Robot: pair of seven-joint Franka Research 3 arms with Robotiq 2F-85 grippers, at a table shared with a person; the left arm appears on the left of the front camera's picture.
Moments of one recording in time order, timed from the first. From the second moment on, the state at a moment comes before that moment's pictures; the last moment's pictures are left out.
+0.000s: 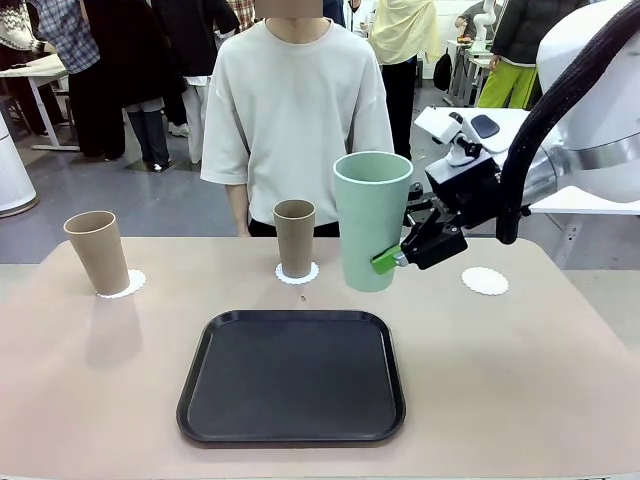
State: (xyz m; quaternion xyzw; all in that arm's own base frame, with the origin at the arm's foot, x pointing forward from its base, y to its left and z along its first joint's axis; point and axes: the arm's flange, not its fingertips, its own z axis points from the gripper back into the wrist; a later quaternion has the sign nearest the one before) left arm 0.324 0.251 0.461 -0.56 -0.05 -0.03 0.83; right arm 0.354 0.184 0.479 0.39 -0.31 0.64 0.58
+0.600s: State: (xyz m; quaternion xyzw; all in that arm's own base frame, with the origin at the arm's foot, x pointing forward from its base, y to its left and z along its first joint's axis) left arm 0.324 0.251 0.461 -0.56 -0.05 -0.03 0.83; right arm 0.381 0.147 0.475 0.38 -0.34 0.63 0.59
